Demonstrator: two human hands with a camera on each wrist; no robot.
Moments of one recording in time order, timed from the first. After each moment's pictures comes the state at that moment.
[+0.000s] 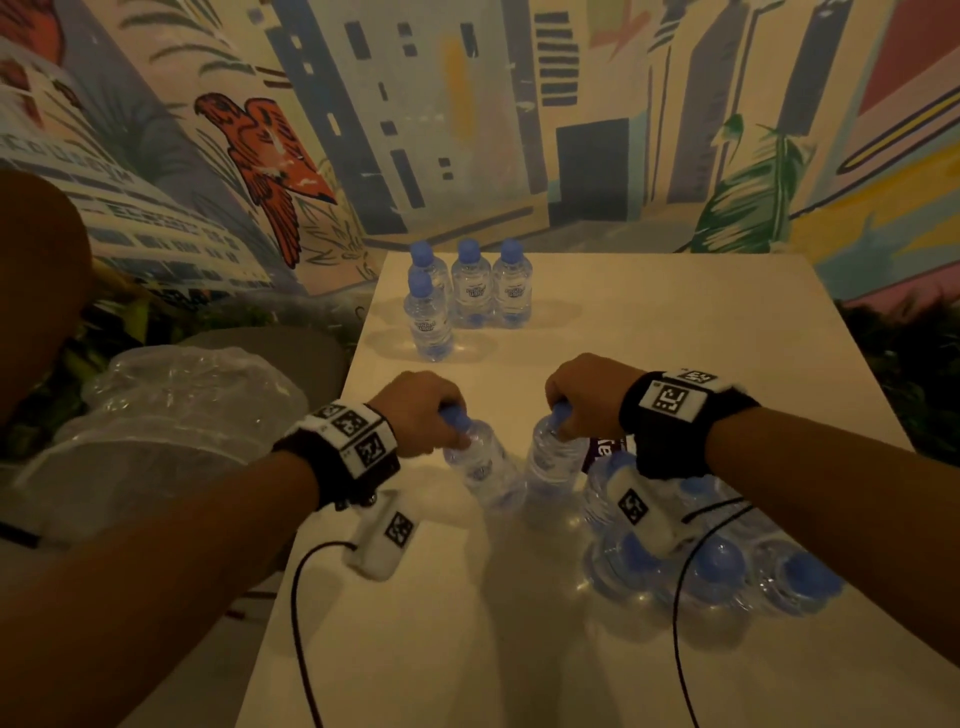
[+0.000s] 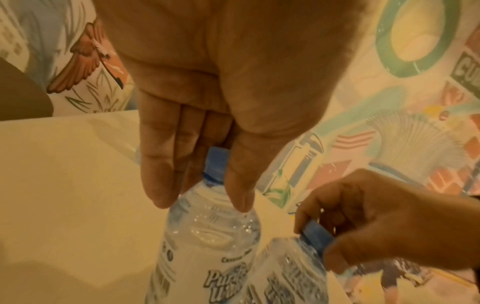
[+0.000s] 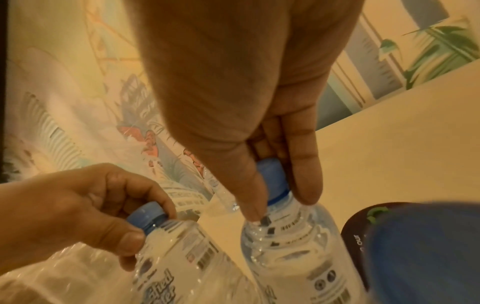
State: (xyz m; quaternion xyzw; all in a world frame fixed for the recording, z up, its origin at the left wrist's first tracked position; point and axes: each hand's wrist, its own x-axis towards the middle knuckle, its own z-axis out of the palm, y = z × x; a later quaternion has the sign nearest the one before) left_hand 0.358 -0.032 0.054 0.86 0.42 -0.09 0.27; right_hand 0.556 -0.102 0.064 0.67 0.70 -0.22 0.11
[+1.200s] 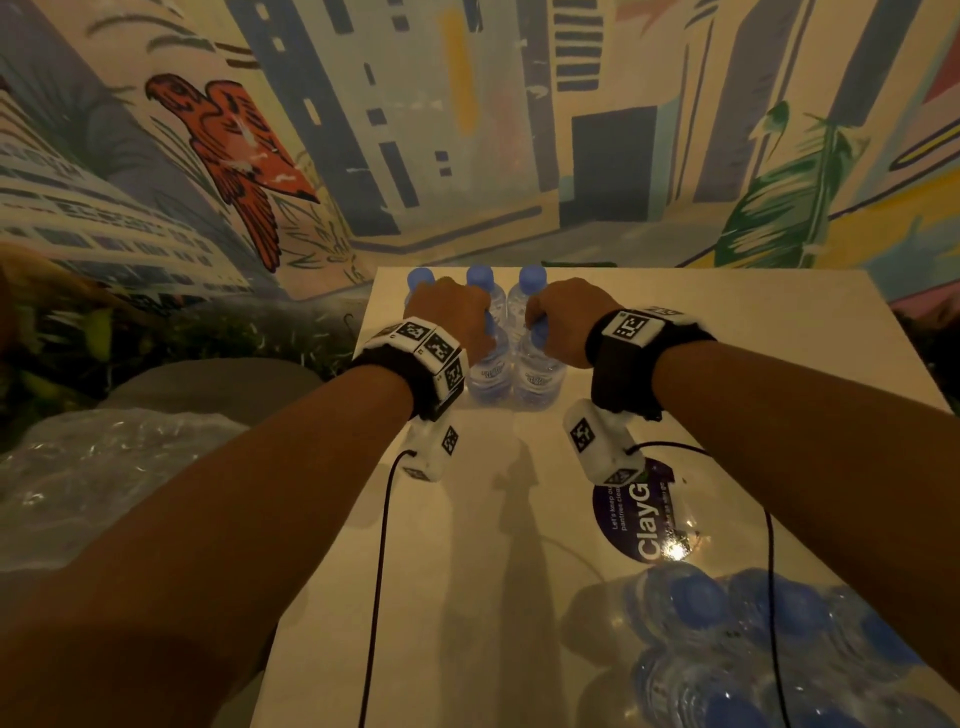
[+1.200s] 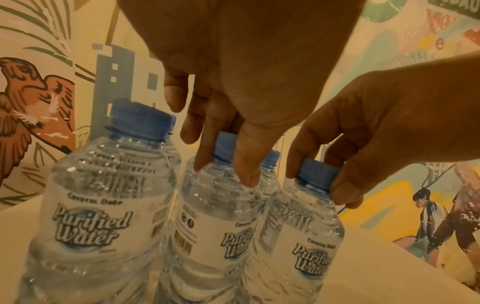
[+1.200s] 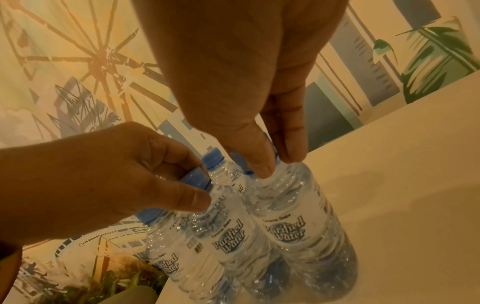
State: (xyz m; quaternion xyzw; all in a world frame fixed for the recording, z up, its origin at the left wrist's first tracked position) left_hand 0.453 0.135 0.027 0.89 0.45 -0.03 0.03; right_hand 0.583 0.063 0.046 0.75 0.64 -0.18 -0.03
